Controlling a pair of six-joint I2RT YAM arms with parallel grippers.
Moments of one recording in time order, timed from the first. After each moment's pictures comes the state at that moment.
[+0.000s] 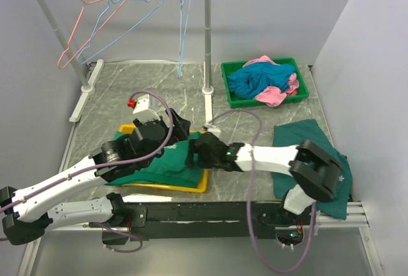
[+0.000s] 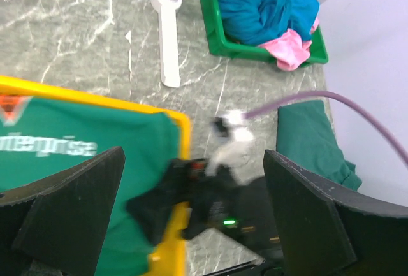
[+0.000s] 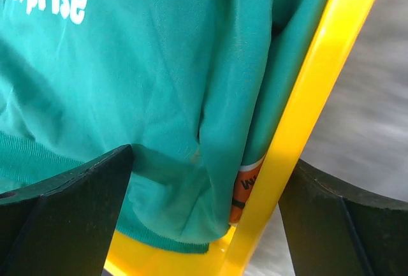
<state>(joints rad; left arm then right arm) -1.06 0.94 1.02 -0.51 -0.69 -0.92 1.02 1.55 0.81 -0.14 0.16 0.96</state>
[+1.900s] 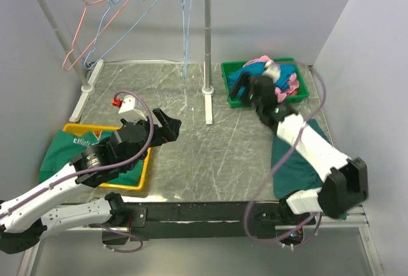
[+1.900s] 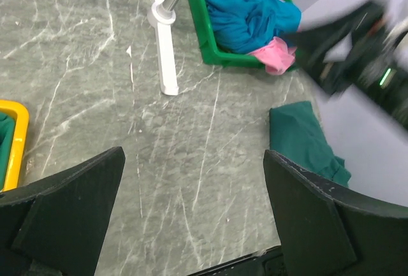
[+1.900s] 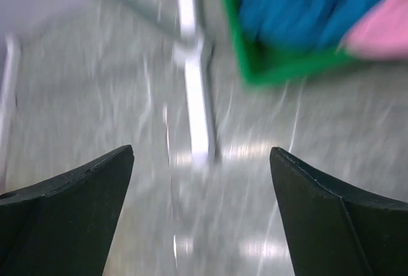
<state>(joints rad) -1.03 0.83 1.05 -0.57 -0.65 -0.84 0.50 1.30 1.05 -0.25 0.30 0.69</state>
